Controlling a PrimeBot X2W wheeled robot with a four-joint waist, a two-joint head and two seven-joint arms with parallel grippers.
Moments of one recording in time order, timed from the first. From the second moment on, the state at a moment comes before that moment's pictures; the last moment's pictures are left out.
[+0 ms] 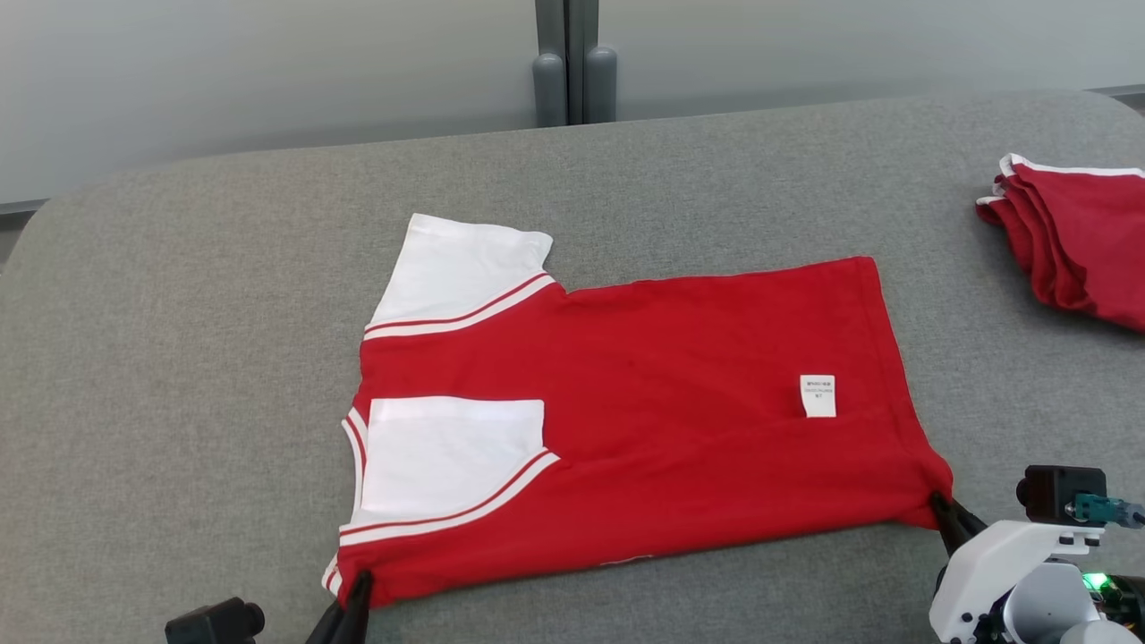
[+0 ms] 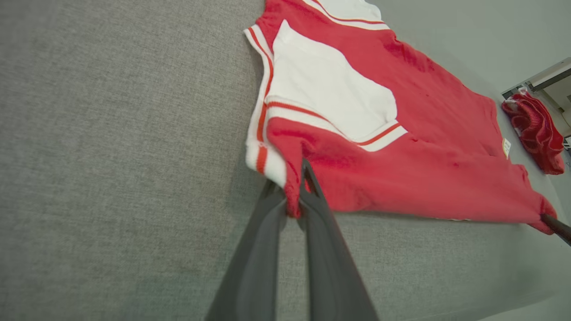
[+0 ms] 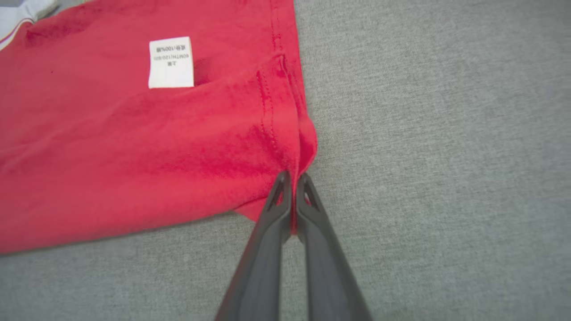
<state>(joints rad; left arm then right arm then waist) 0.17 0.33 -0.37 0.02 -0.87 0.06 -0.01 0.01 -0.06 -0.15 0.14 0.28 0.13 0.32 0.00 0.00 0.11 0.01</state>
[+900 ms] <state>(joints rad) -0.59 0.56 -0.38 0.10 -0.70 -0.08 0.23 -0.30 -0.08 -0.10 0.03 0.16 0.13 0.23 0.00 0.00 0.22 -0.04</state>
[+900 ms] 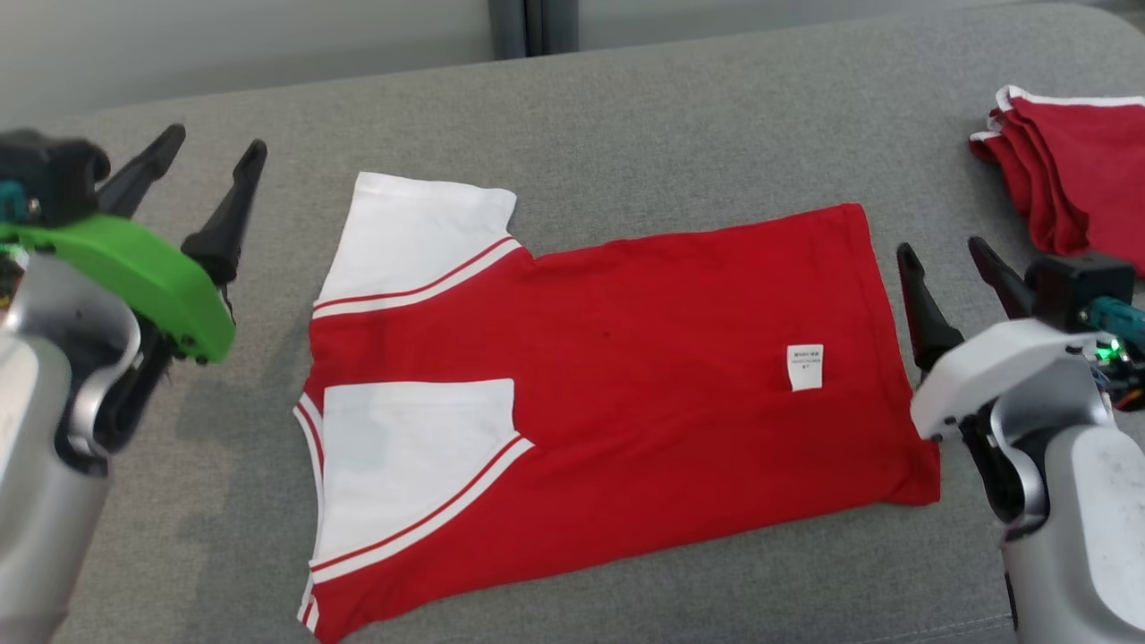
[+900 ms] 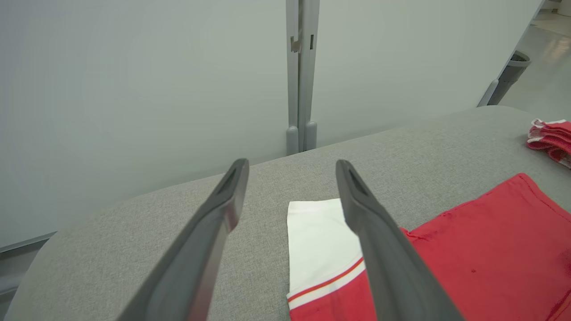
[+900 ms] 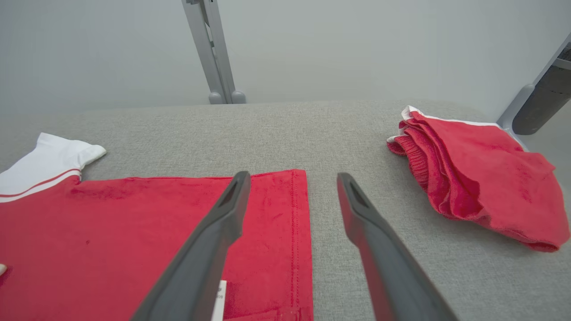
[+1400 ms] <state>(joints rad) -0.97 0.60 -0.53 0.47 -0.74 -0.13 0.51 -0.56 -0.09 0.07 0.12 0.17 0.13 0.17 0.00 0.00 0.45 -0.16</state>
